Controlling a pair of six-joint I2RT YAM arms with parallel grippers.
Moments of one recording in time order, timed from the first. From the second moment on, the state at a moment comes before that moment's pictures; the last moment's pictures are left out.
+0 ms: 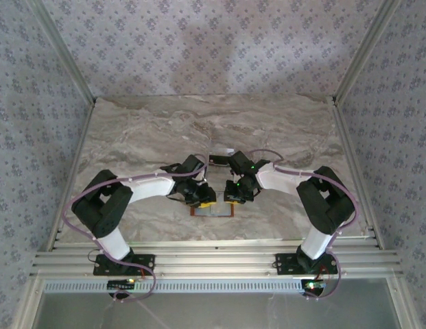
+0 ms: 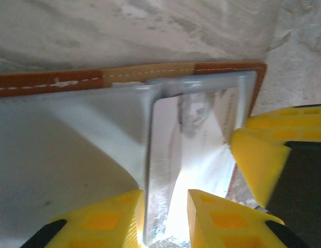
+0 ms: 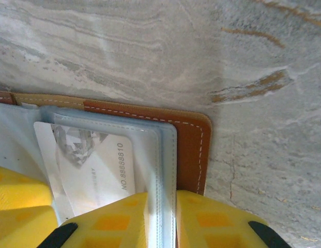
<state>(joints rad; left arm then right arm) -0.75 1.68 0.89 -0.34 0.46 -0.92 0.68 1.71 0.95 -0.54 -0.30 0.73</state>
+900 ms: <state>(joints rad) -0.74 1.72 0.90 -0.31 0.51 -0.93 0.68 1.71 0.95 -0.54 -0.31 0.72</state>
